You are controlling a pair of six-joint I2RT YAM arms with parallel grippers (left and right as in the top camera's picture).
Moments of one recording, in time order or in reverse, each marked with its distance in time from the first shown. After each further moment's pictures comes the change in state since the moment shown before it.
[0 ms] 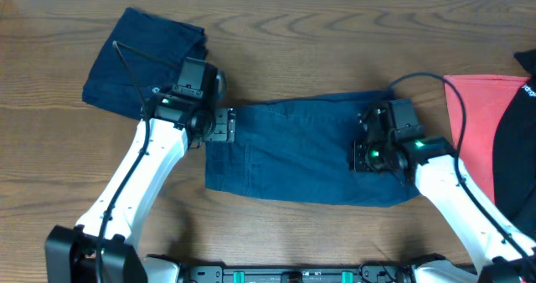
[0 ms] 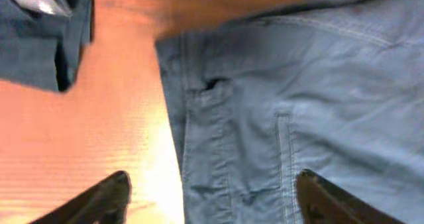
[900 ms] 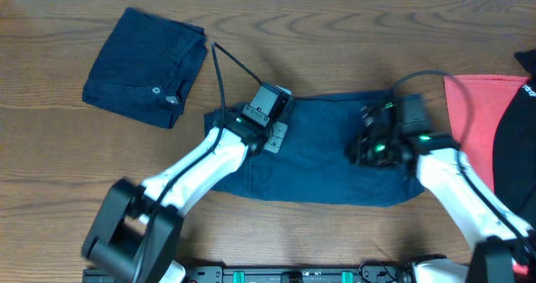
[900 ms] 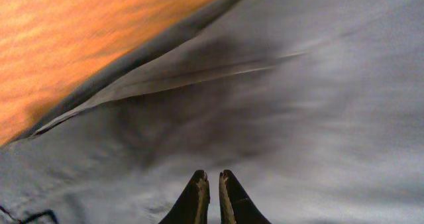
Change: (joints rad) left arm -0.313 0.207 -0.089 0.426 -0.118 0.071; right arm -0.032 0.102 -0.008 0.010 -0.115 0.012
